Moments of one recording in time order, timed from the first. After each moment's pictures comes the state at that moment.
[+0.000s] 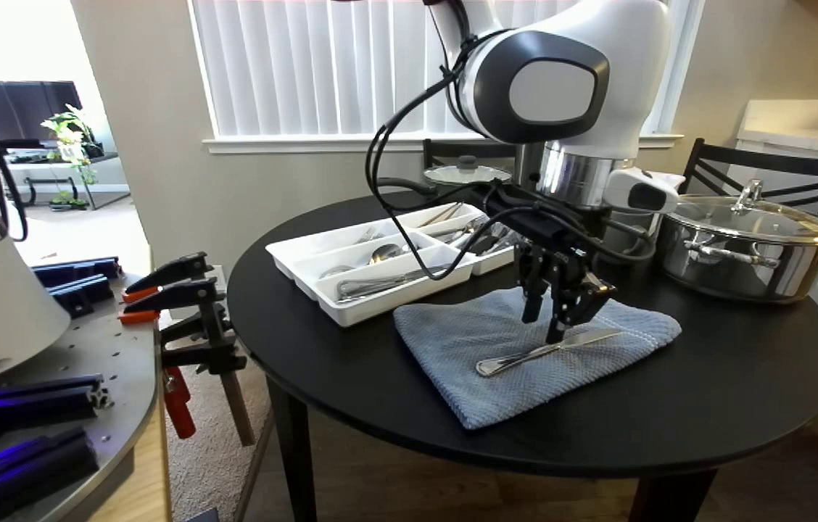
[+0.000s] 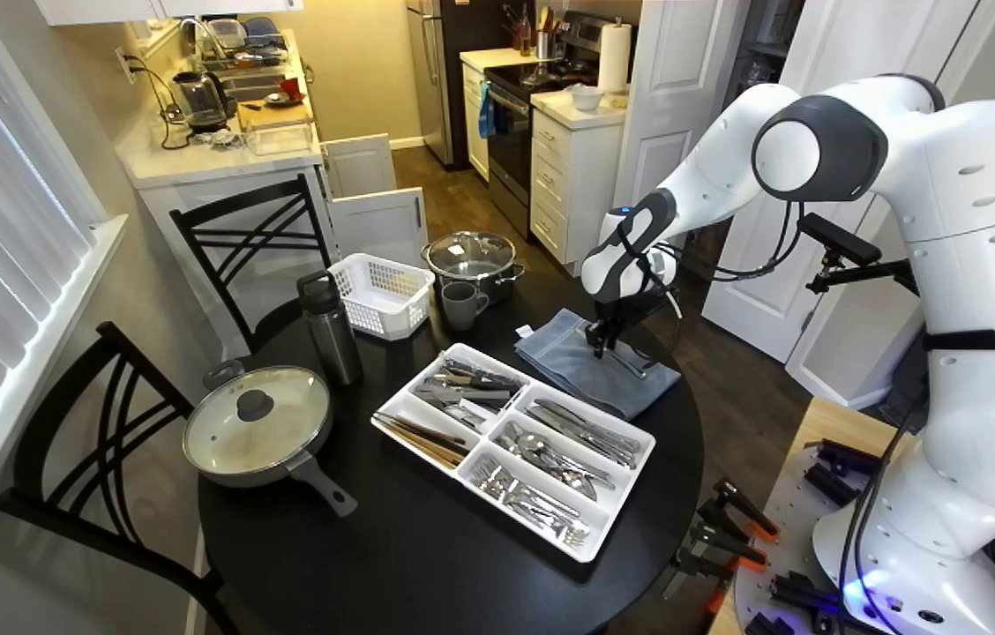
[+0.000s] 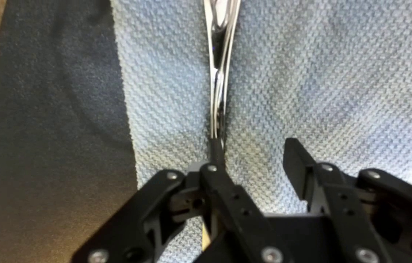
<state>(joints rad) -0.31 0.71 -0.05 -1.97 0.14 2.60 -0.31</state>
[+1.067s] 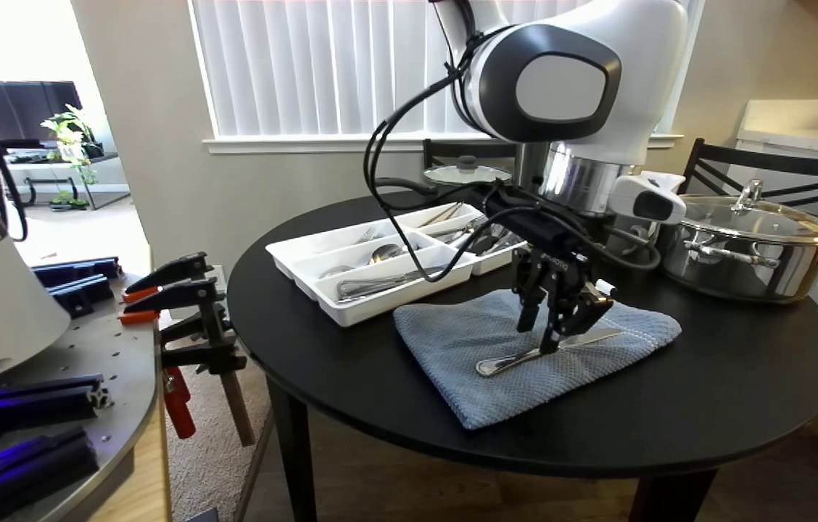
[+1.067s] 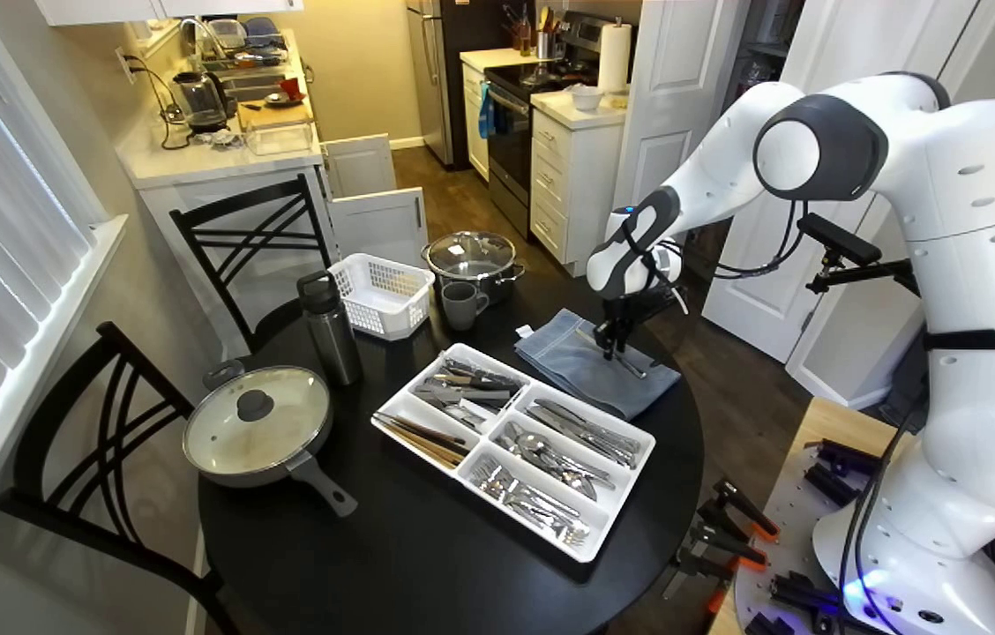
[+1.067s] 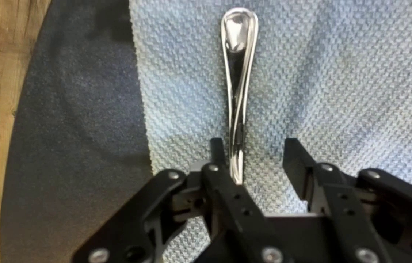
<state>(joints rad) -0.32 0.71 -0.07 -1.97 0.14 2.54 -0.31</state>
